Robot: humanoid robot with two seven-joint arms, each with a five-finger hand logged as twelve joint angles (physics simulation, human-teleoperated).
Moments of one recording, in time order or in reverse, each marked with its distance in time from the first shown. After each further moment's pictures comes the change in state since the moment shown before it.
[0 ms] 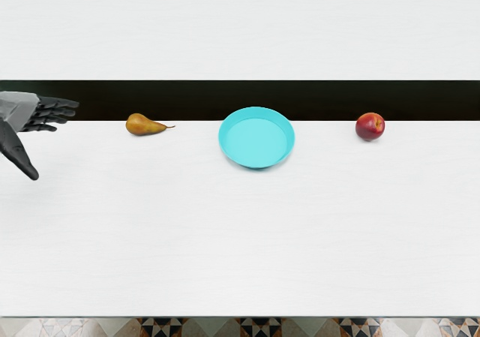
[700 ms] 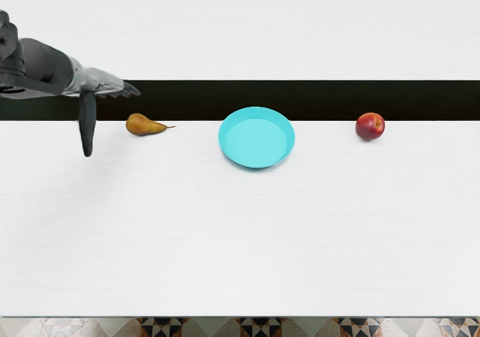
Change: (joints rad) left arm -0.225 -0.456 -0.003 0.027 0.509 0.023 0.392; right arm 0.002 0.000 -0.003 -0.001 -0.001 -0.004 -0.001
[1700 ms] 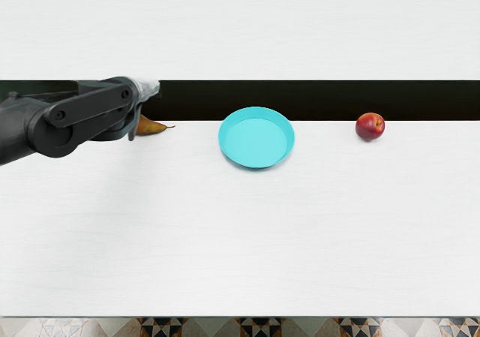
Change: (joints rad) left arm 0.033 -0.350 0.250 0.254 0.250 0.394 0.011; right arm -0.001 0.000 -0.001 -0.002 -0.001 0.000 0.000
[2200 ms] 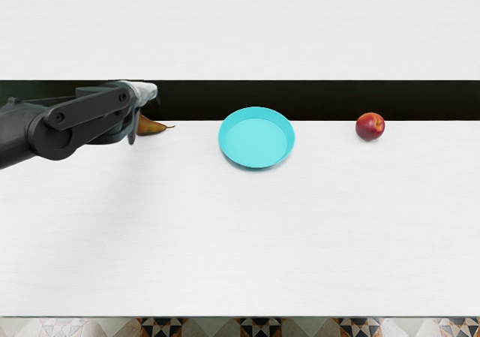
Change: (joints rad) left arm 0.019 -0.001 0.006 0.027 -0.022 0.018 -0.026; right arm -0.001 0.000 0.000 -0.006 0.000 0.000 0.000
